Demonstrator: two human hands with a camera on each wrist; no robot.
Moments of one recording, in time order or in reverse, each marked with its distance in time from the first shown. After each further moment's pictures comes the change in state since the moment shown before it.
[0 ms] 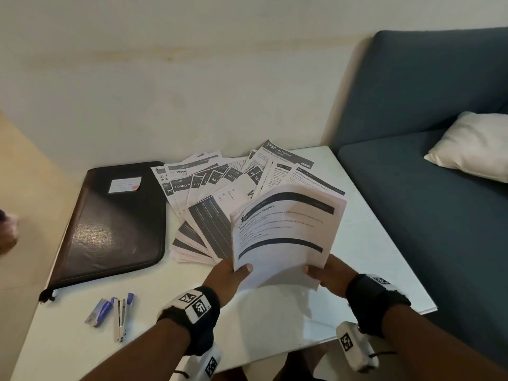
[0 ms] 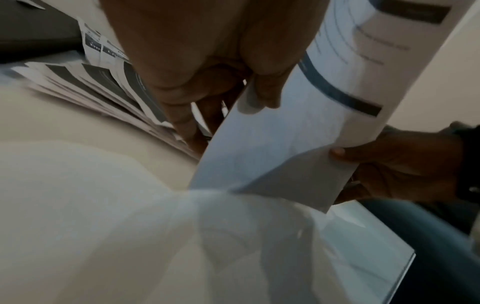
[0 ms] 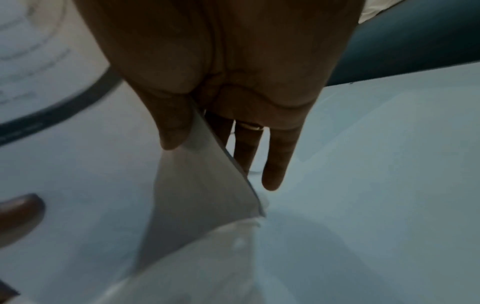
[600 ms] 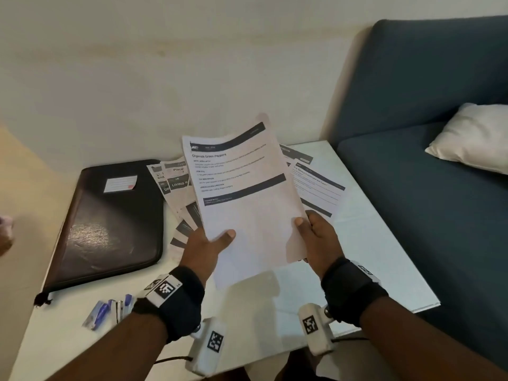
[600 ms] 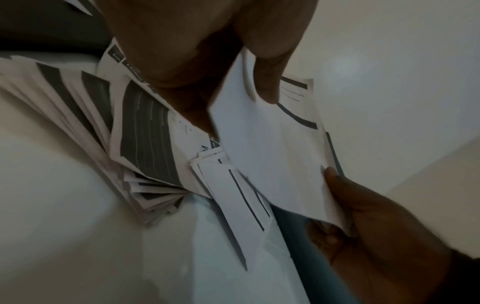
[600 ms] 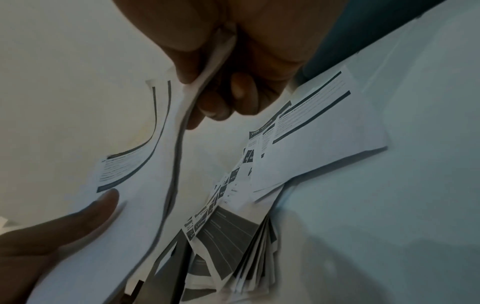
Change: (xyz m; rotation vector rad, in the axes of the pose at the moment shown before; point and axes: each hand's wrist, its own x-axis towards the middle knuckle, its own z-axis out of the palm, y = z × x) left_hand 0.003 0.042 -0.036 -0.356 0.344 0.028; right_hand 0.005 -0.065 0.026 0.299 0.440 -0.241
